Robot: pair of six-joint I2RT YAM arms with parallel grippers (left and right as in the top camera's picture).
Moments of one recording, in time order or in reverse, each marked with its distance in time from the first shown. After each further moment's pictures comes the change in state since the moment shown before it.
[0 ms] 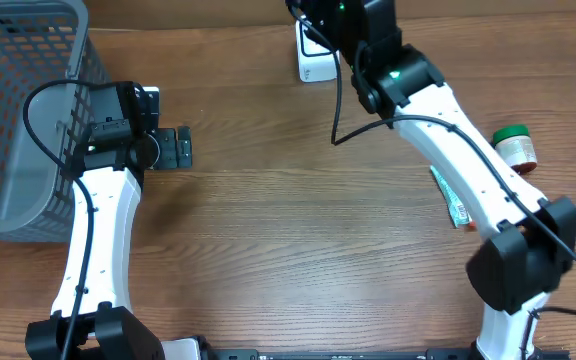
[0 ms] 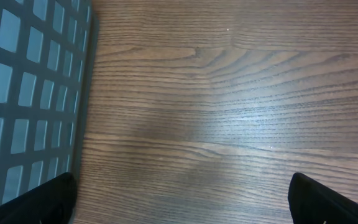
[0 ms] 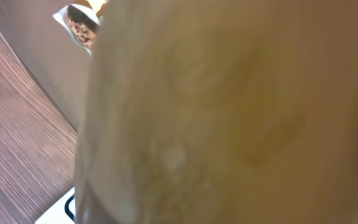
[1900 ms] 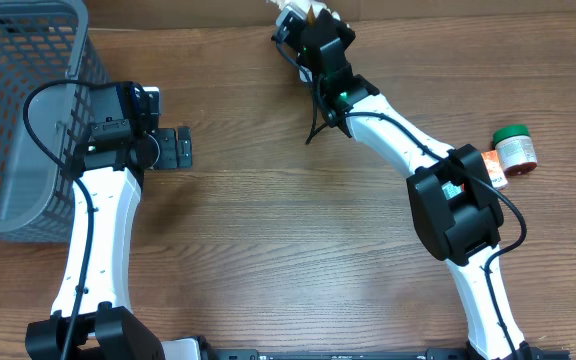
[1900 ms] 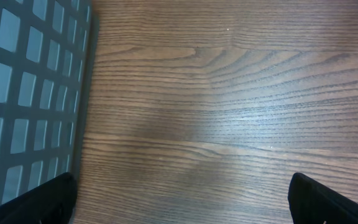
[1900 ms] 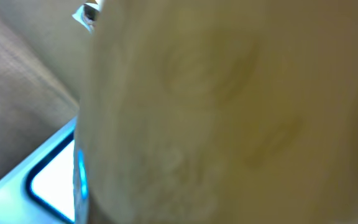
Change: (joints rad) left arm 0.000 0.000 0.000 0.000 0.000 0.000; right arm 0.027 0.367 0.000 0.290 0.300 -0.120
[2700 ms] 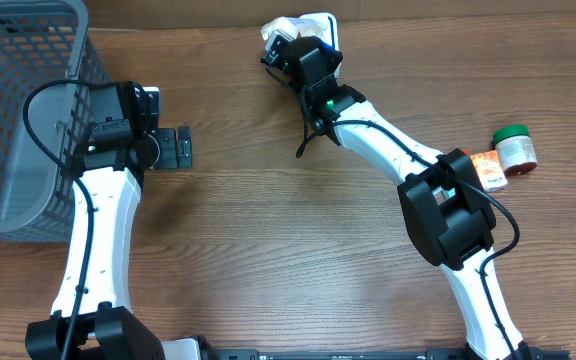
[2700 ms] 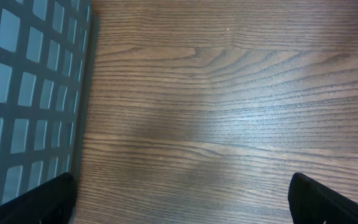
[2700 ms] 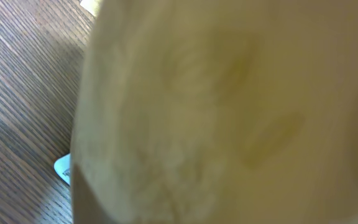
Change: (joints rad) left arm 0.000 0.000 0.000 0.000 0.000 0.000; right arm 0.045 0.000 0.000 -0.197 0.014 0.080
